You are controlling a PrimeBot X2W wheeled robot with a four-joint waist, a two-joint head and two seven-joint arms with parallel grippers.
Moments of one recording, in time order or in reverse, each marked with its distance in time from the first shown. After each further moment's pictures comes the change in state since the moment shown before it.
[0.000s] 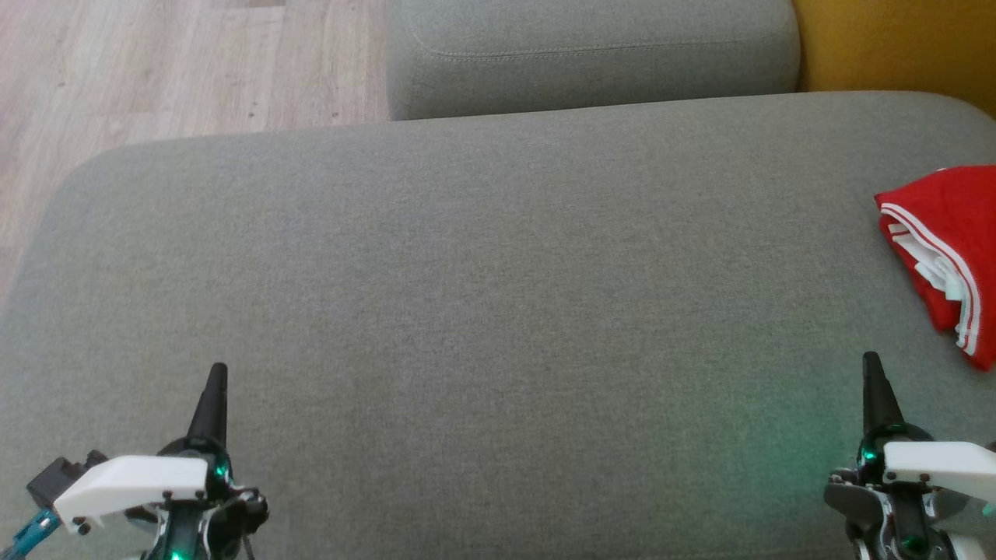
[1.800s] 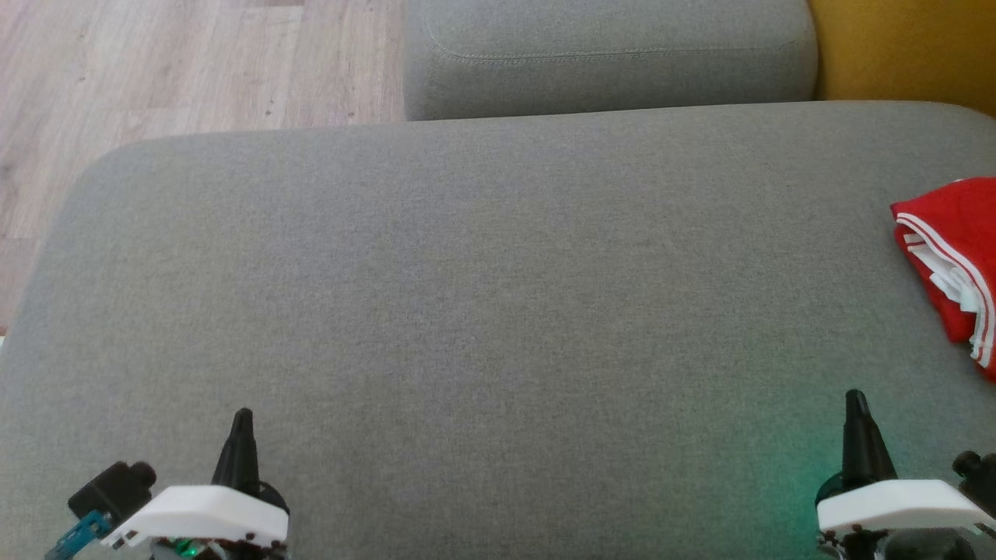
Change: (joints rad) left arm 0.085 0.002 -0.094 -0.008 0.617 0.088 -0.155; right arm 0.082 0.000 0.033 0.021 -0.683 0.000 -0.151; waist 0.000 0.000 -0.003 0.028
